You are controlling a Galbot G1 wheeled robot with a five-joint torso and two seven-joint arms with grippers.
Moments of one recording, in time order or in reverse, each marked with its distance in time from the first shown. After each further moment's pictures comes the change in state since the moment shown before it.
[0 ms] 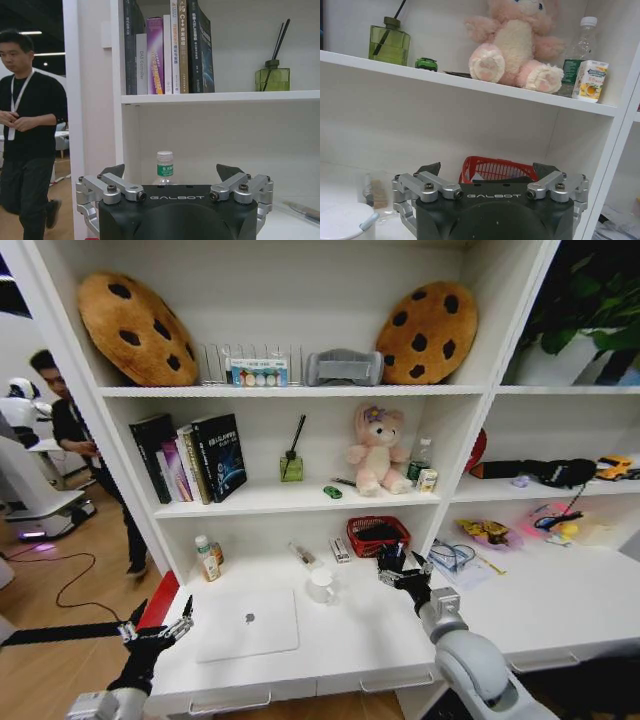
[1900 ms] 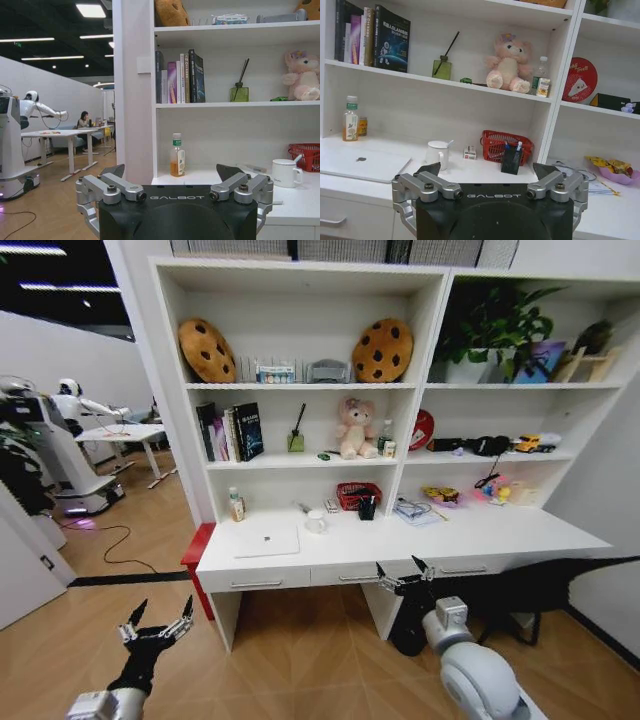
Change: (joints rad) left arm 0.000 0.000 0.000 0.000 0.000 0.000 0.000; right arm -0.085 0.002 0.021 0.067 0.001 0.027 -0.005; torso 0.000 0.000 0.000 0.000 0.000
